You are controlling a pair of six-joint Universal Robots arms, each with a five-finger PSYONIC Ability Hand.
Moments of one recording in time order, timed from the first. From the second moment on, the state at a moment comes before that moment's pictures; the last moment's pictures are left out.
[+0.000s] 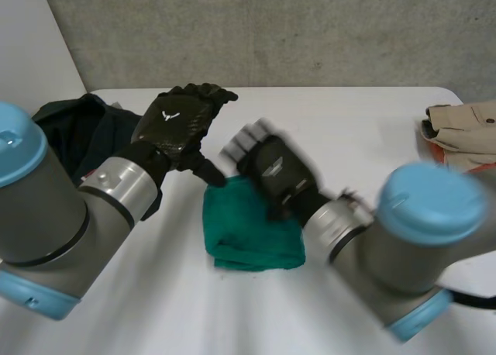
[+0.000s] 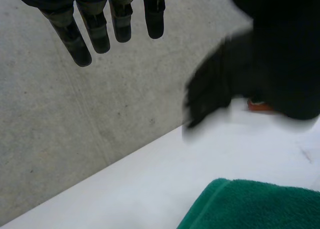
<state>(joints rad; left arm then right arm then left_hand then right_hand) 4.19 -1.78 -1.60 3.37 -1.42 3.20 2.19 -1.17 1.60 -0.39 1.30 2.65 0.21 0.21 0.21 0.20 0.05 0.23 0.21 0.21 0.21 0.04</state>
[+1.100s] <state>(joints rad) 4.12 -1.92 -1.43 3.16 -1.44 3.27 2.17 -1.15 1.60 -0.17 1.45 2.80 0.26 0.23 0.24 0.22 0.05 0.23 0.21 0.21 0.21 0.04</state>
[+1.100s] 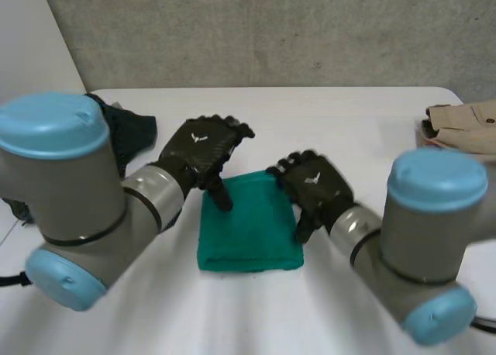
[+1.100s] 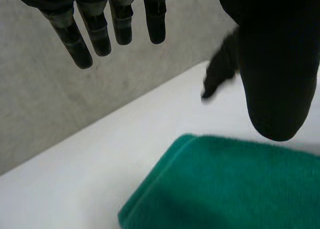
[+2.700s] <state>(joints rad) 4.15 -1.91 -1.44 3.16 -1.35 3.26 2.19 -0.95 1.57 -0.31 1.36 2.74 0.26 0.23 0.24 0.22 0.05 0.36 0.38 0.32 0.33 0.12</state>
